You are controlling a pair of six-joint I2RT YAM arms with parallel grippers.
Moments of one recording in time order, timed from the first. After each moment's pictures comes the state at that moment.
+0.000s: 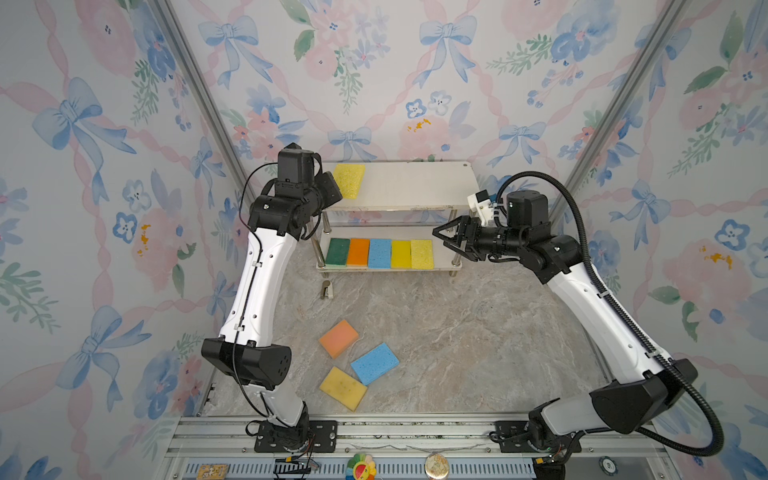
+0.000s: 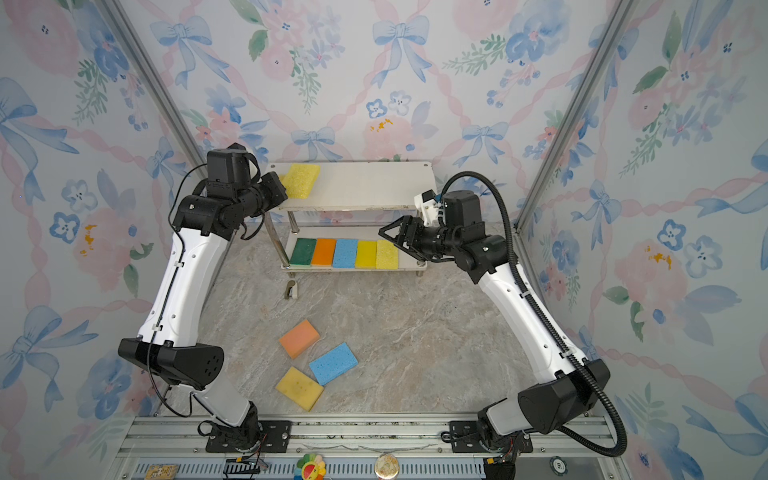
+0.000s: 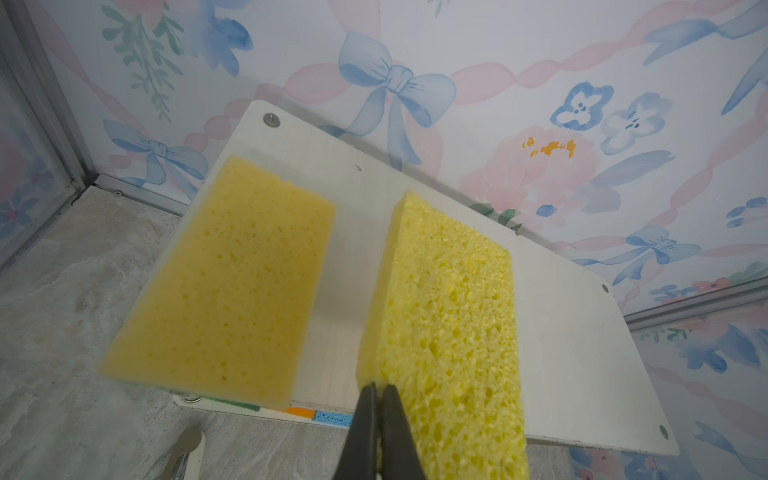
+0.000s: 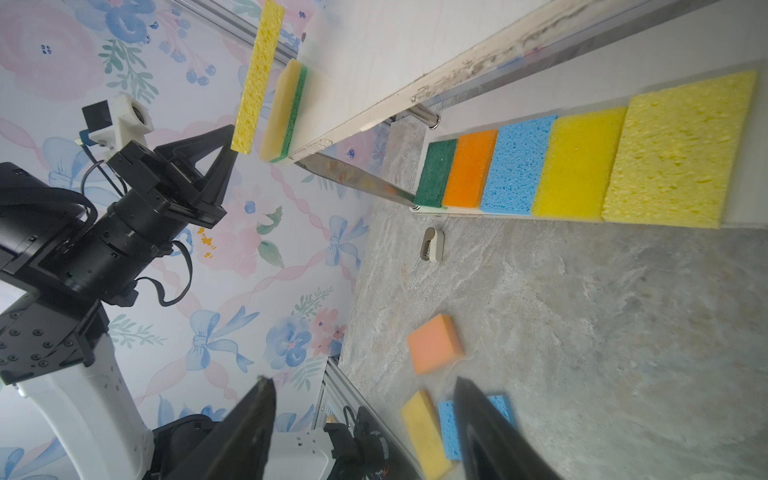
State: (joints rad) left arm -0.20 1.70 2.15 -0.92 -0.05 -0.58; right arm 0.42 1.46 1.65 -0.64 -0.61 0.79
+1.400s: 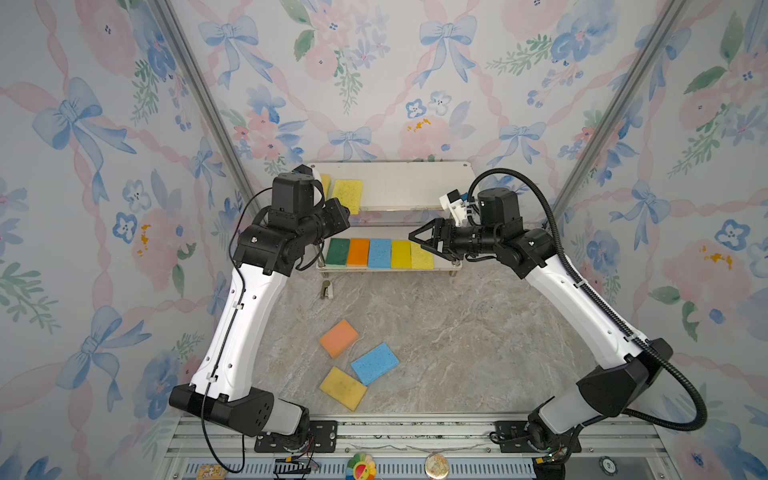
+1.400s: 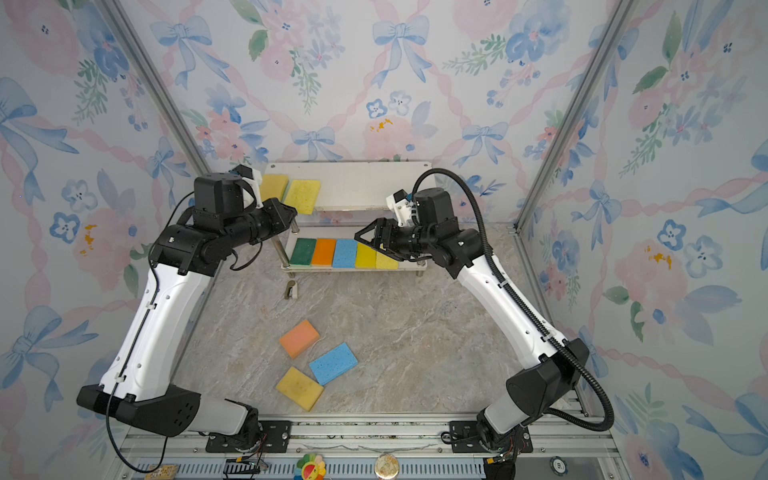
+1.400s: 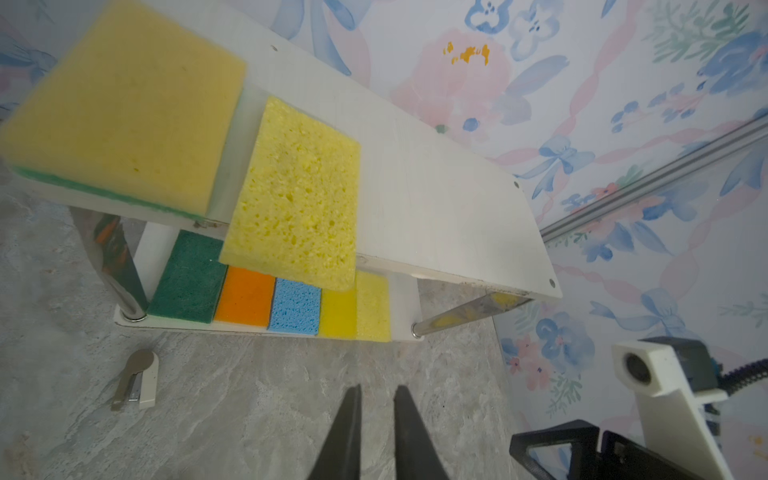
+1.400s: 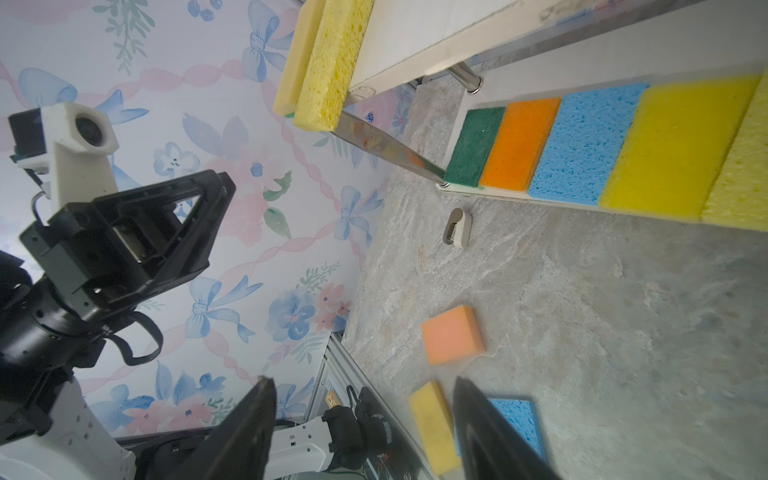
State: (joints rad) left arm -0.29 1.45 1.85 -0.91 0.14 -0.60; right arm 0.54 1.58 1.76 -0.65 -0.60 0.76
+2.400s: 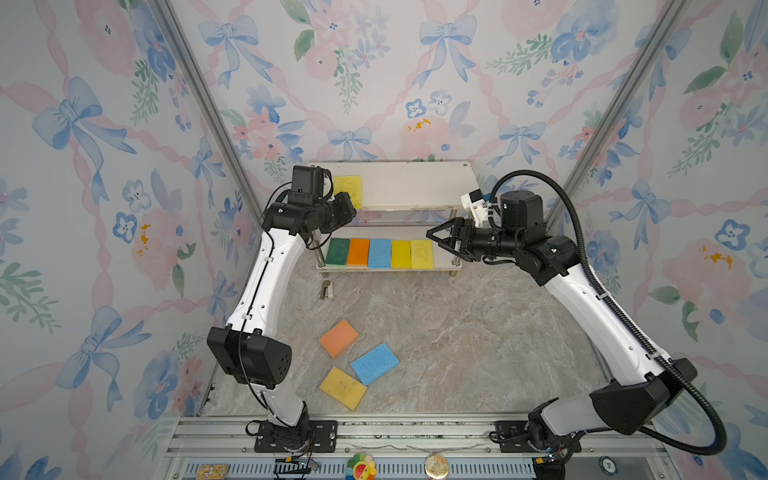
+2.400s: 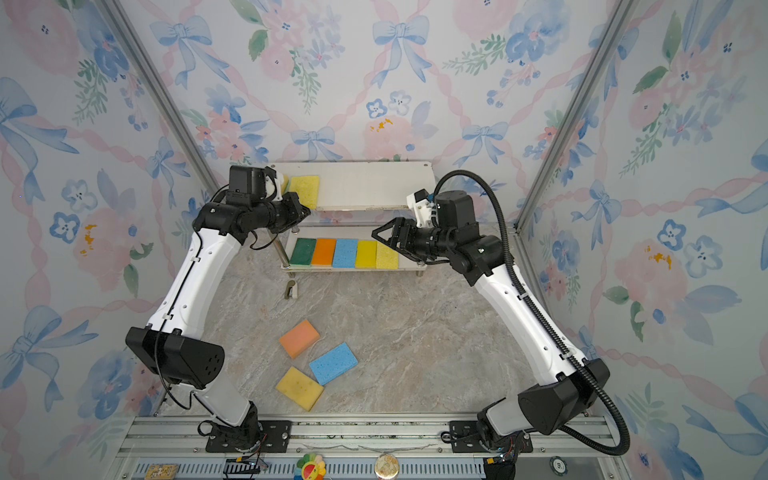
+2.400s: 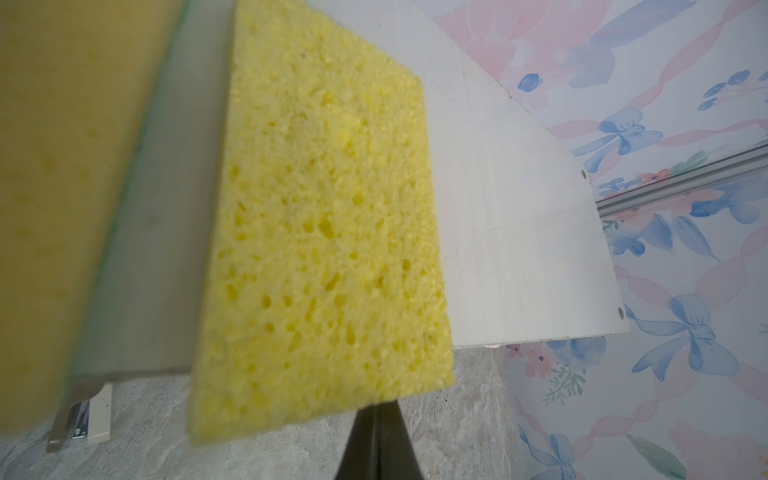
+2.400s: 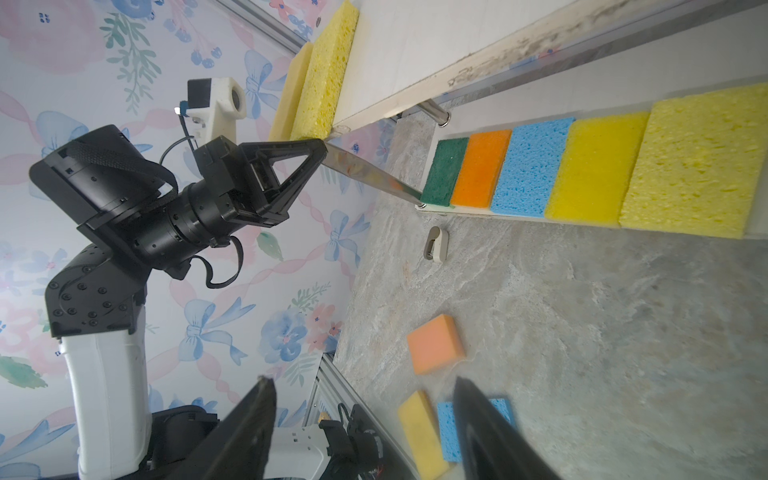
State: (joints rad) left arm -0.18 1.71 1.99 -0.88 0.29 -0.60; right arm 0.47 1.47 1.67 -0.65 -0.57 0.76
